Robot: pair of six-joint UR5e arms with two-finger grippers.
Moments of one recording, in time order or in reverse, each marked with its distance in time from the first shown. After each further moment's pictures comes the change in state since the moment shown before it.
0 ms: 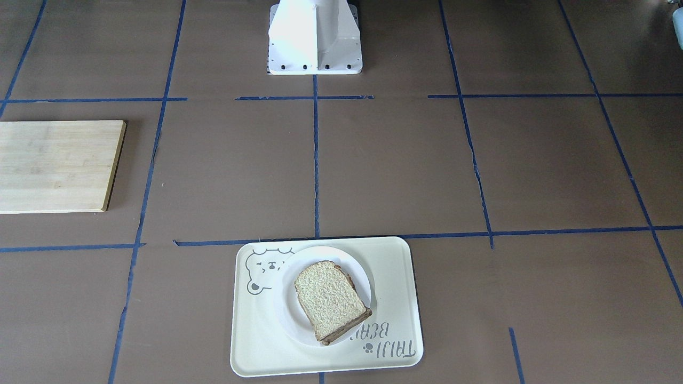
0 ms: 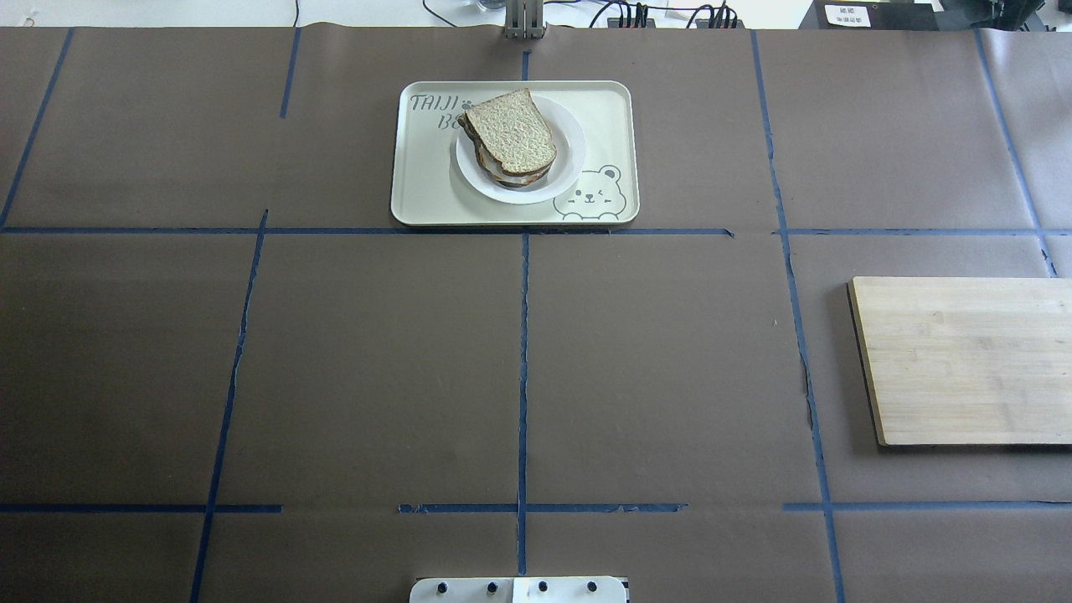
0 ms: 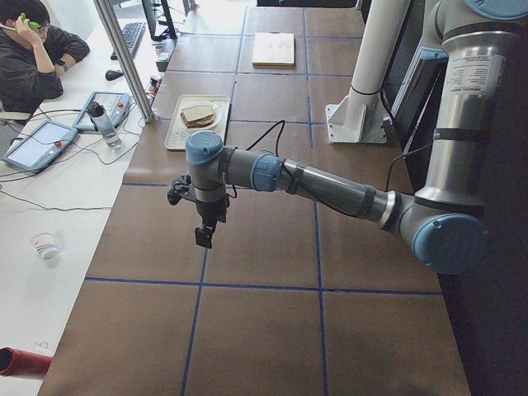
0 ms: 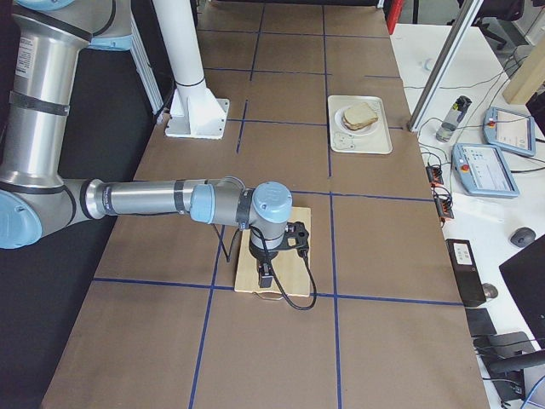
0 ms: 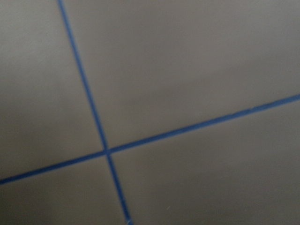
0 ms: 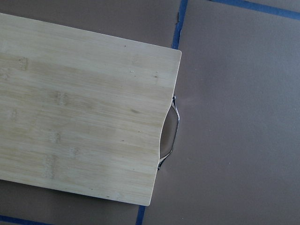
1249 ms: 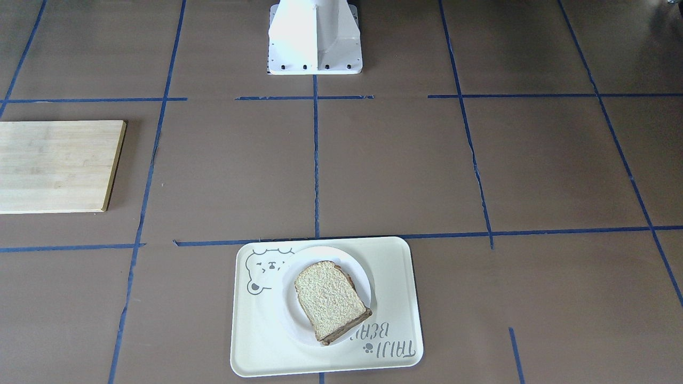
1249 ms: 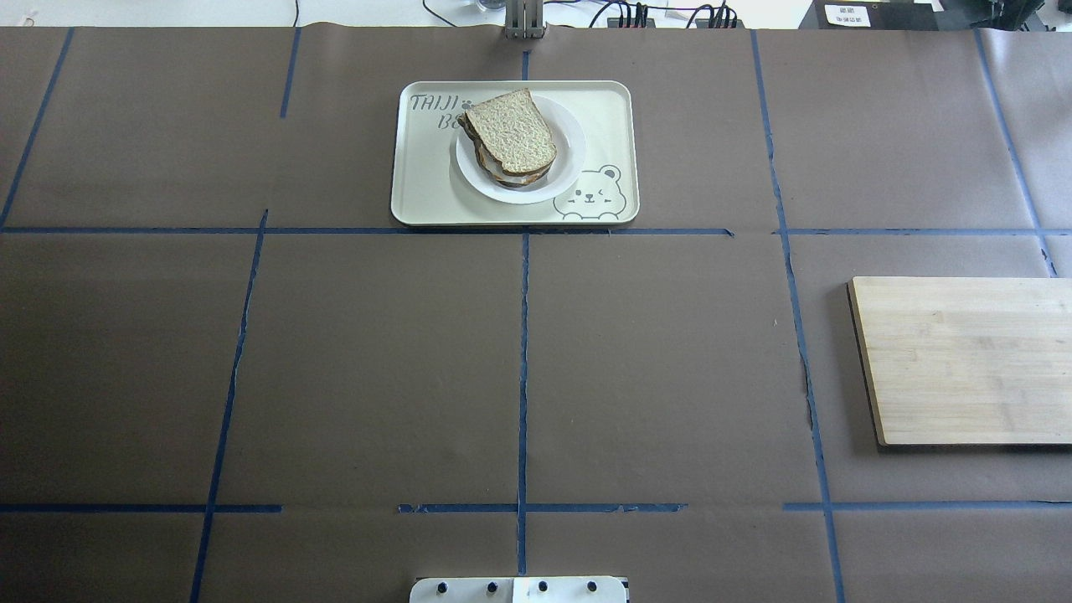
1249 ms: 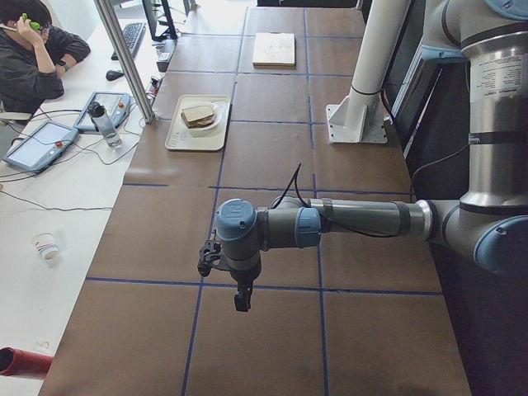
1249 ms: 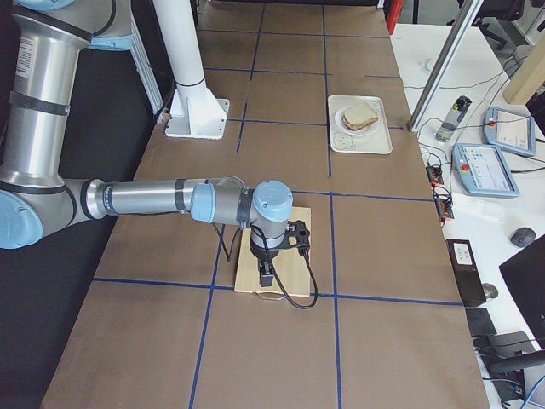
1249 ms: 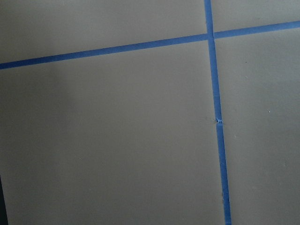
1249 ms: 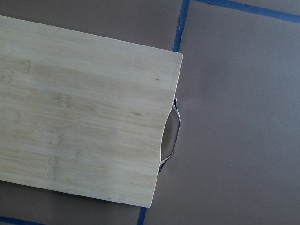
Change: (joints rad) left arm -0.084 0.125 0.088 -0.042 -0.013 0.035; right arm 0.000 0.002 0.003 0.001 0.002 0.002
